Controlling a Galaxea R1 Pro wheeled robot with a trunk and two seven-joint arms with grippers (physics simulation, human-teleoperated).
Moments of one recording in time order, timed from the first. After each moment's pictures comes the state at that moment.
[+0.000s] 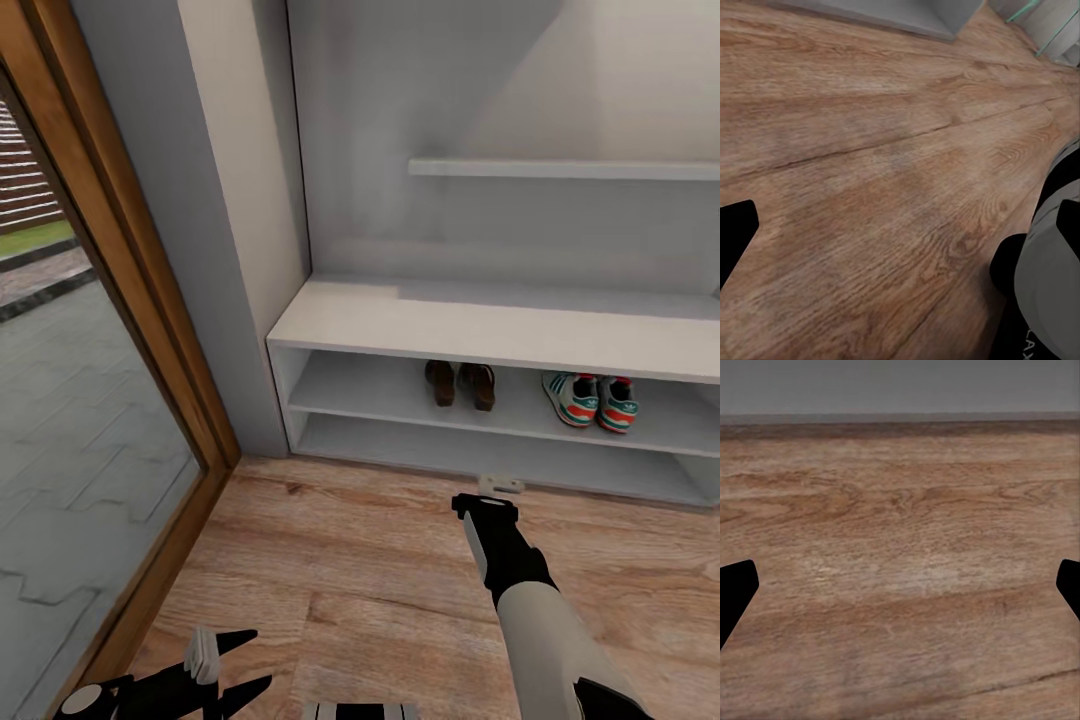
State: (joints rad) left arm -0.25 0.13 0.29 -0.76 -0.10 -0.11 -1.33; right arm -0.75 0.17 -0.37 -0.68 0.30 0.41 -0.25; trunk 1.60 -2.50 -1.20
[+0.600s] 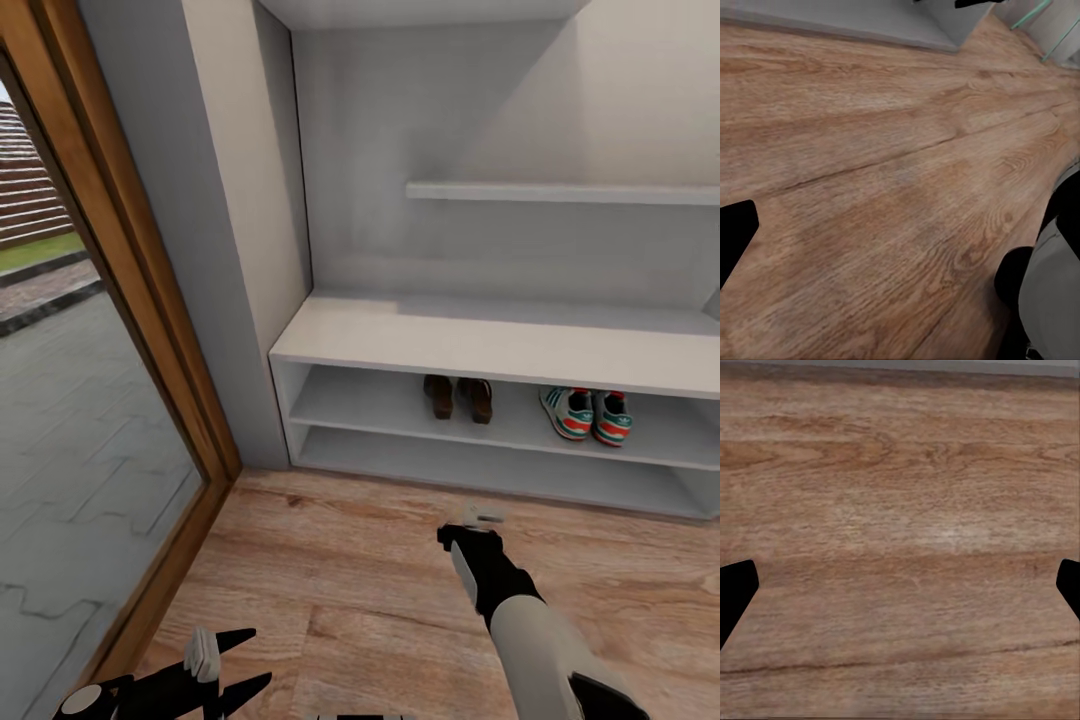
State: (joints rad) left arm -0.25 0.13 0.29 -0.76 -0.10 -0.11 -1.31; right arm -0.75 0.17 -0.37 -0.48 0.30 0.33 -0.25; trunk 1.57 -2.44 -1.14
